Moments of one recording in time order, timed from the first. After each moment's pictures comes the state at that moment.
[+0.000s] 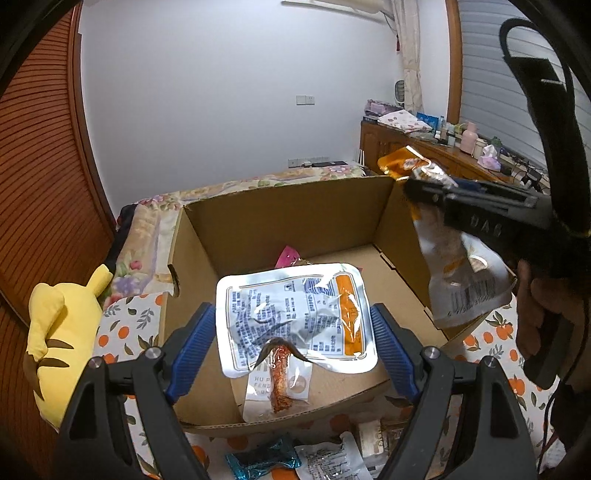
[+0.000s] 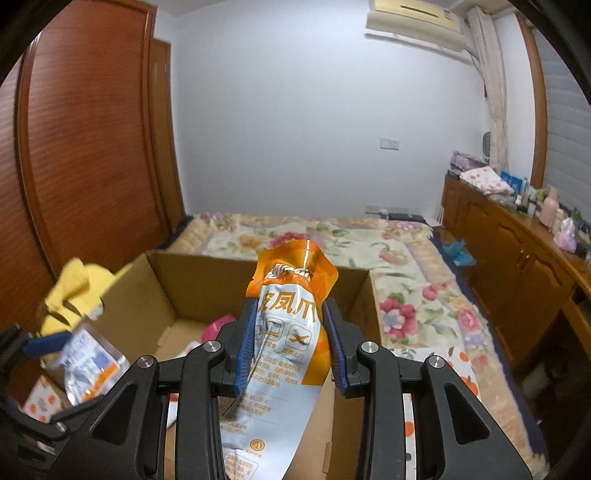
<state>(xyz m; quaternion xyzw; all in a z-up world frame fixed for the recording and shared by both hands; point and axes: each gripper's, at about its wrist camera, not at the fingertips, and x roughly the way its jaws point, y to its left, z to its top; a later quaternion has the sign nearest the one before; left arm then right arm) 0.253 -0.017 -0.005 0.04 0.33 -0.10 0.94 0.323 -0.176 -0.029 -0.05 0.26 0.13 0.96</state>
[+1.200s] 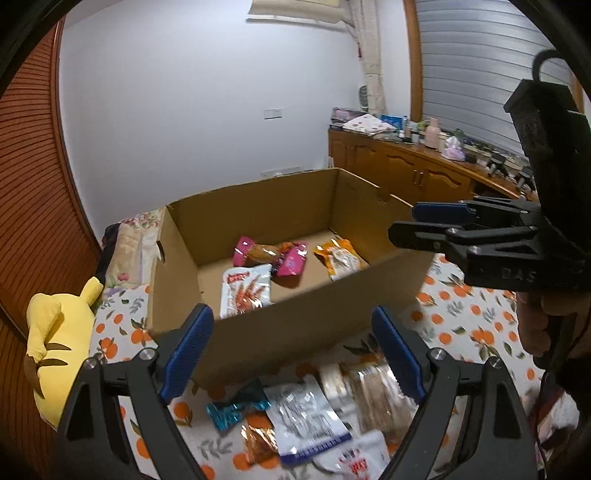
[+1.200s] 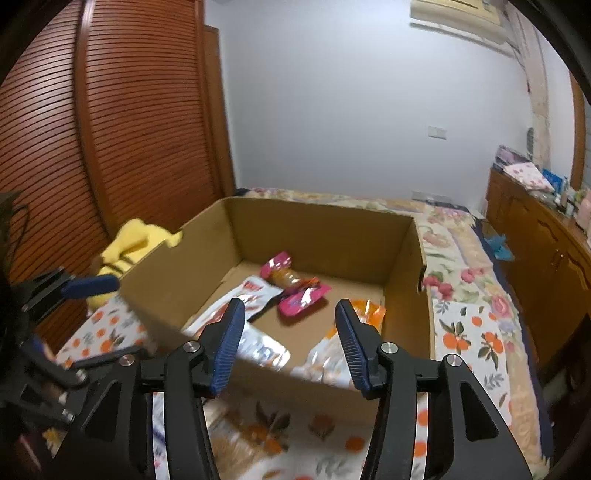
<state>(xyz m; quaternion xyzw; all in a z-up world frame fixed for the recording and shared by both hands) 0.168 -0.027 -0.003 0.06 0.30 -0.16 0.94 0.230 -0.193 -0.043 -0.05 0.28 0.24 0.93</state>
